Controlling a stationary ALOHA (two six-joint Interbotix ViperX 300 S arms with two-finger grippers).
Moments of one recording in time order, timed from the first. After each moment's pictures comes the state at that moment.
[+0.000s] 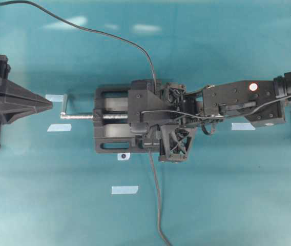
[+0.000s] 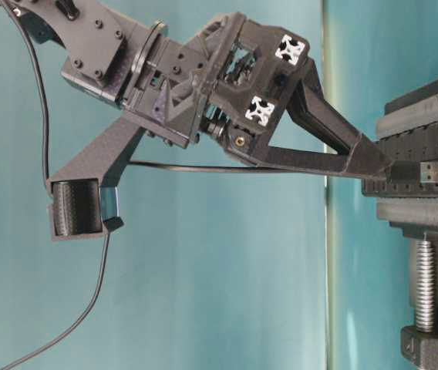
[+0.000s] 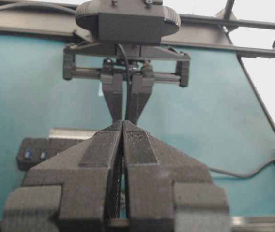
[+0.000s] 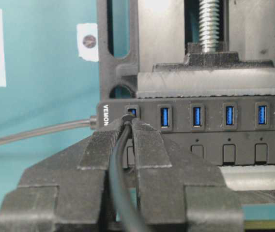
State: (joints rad) left arm -0.02 -0.92 1.10 0.01 -0.08 -0.10; right arm 0.04 0.10 0.38 0.03 0.57 0.06
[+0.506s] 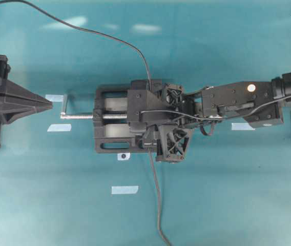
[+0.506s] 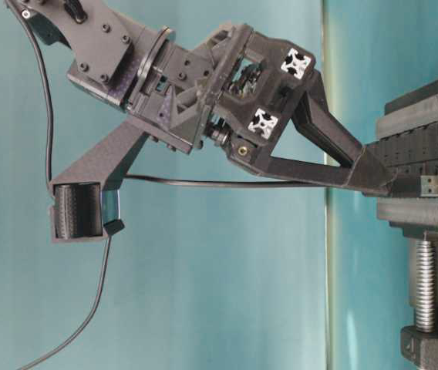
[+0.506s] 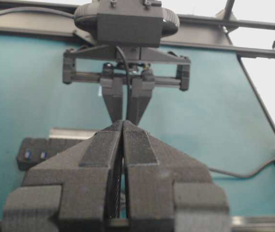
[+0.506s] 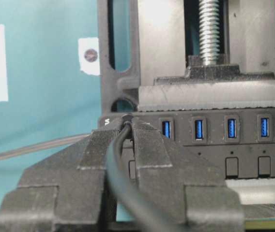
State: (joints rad) left arm -0.02 -0.92 1.10 0.01 -0.08 -0.10; right arm 0.04 0.11 0.38 0.03 0.54 0.06
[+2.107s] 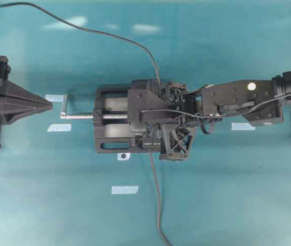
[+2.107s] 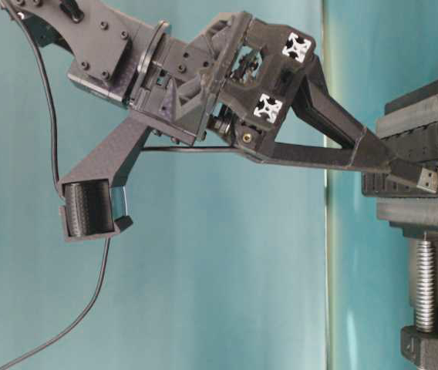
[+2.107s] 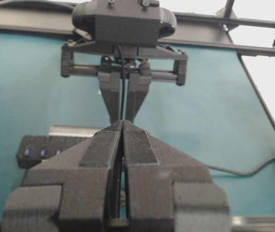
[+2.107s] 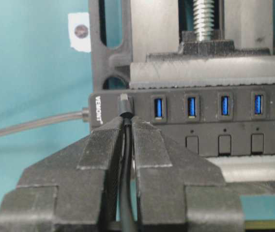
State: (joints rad) left arm -0.02 -0.92 1.12 0.01 -0.09 -0.10; right arm 0.03 0.10 0.36 0.01 0.65 0.06
